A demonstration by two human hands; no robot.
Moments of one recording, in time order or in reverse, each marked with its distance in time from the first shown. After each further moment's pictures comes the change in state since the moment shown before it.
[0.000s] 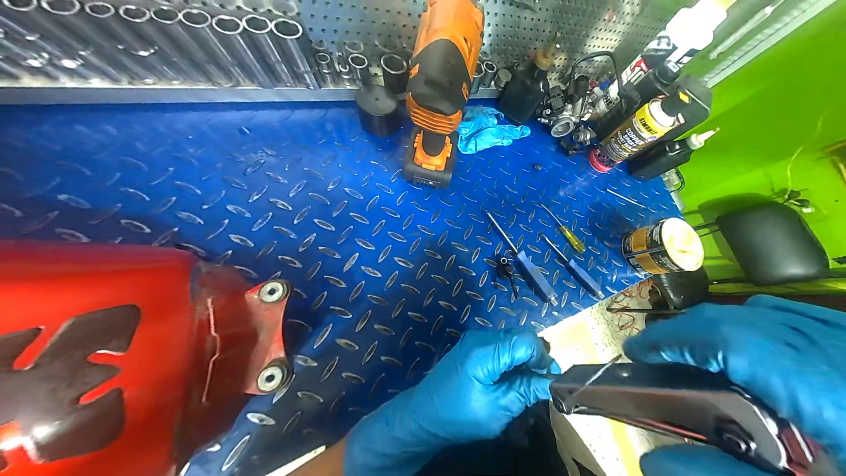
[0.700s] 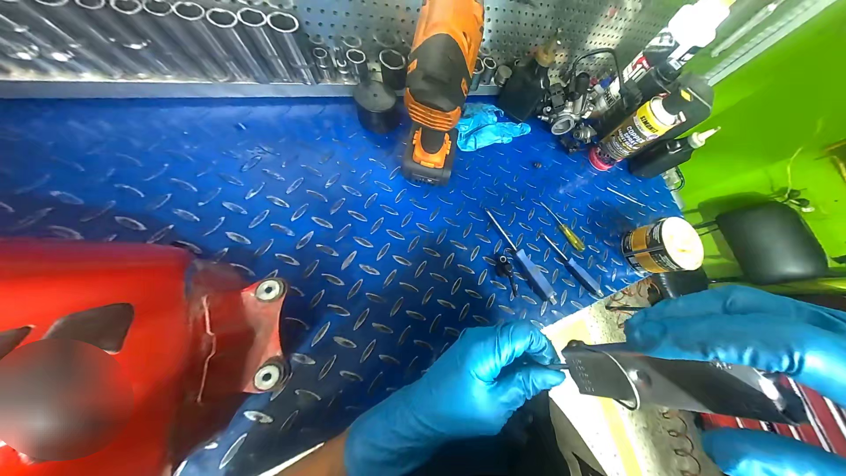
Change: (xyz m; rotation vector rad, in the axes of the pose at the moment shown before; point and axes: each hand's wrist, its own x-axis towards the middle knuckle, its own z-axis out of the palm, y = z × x) left_hand 0.005 0.002 0.001 0.017 0.005 -0.032; right_hand -0.011 0.033 0.005 0.408 -0.011 -0.077
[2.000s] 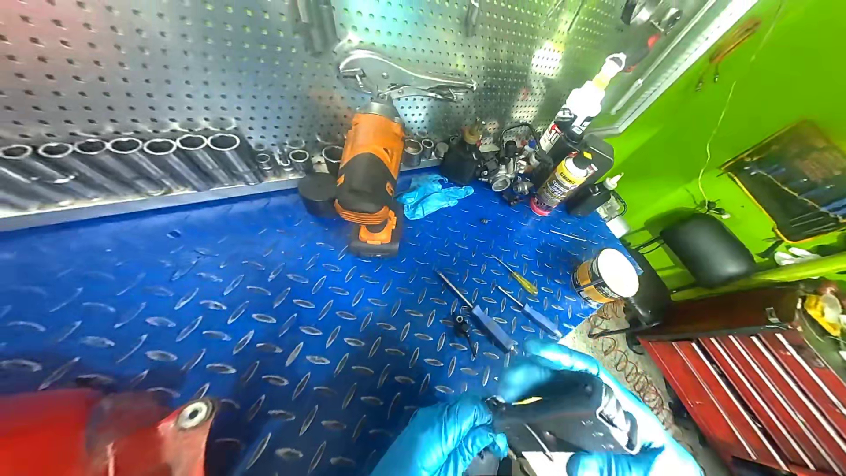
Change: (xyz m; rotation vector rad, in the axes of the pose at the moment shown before) left_hand 0.001 0.006 -0.006 0.158 -0.090 -0.030; right_hand 0.017 0.047 0.102 1.079 0.355 -0.332
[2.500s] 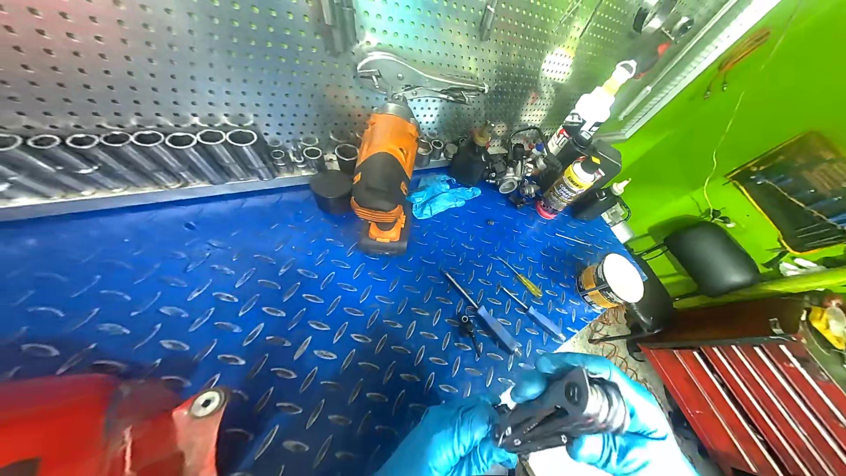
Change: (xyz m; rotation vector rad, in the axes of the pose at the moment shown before) left_hand 0.004 0.004 0.000 -0.064 -0.001 0.064; right_hand 0.000 -0.002 0.006 -0.020 0.104 -0.044
